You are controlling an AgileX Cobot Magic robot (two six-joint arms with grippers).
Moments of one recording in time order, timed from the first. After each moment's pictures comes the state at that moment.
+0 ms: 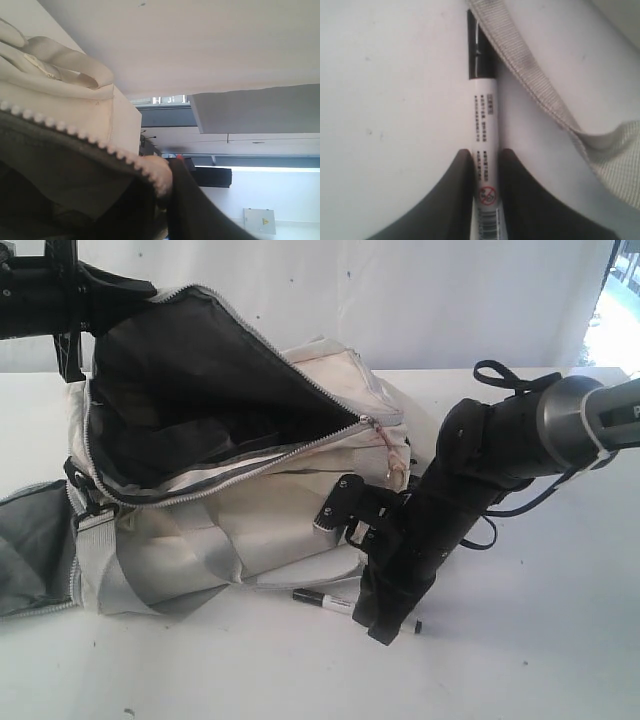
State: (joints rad) left arm 0.03 1.81 -1.27 -1.72 0.92 0.60; right arm 0.49 1.94 -1.07 0.56 0.74 -1.19
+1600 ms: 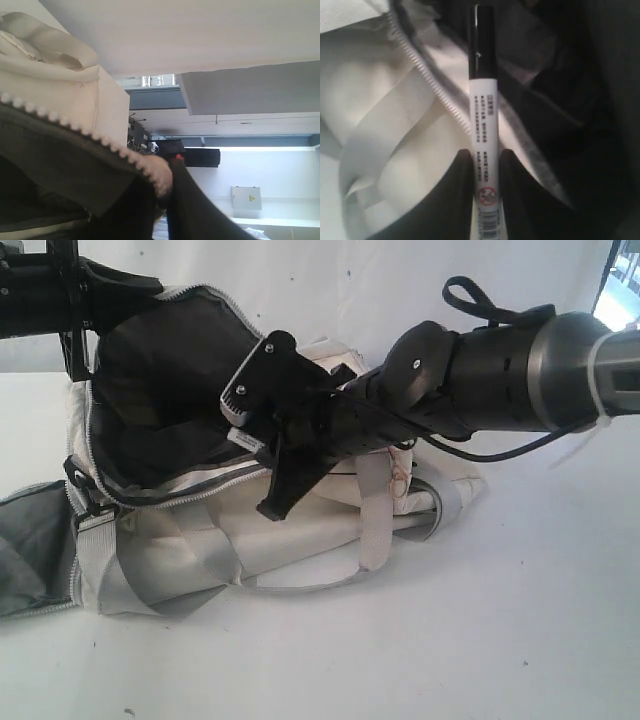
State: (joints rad) left arm 0.03 1.81 -1.27 -1.72 1.00 0.60; right arm 0.66 1.81 -1.22 0.70 0.27 -1.25
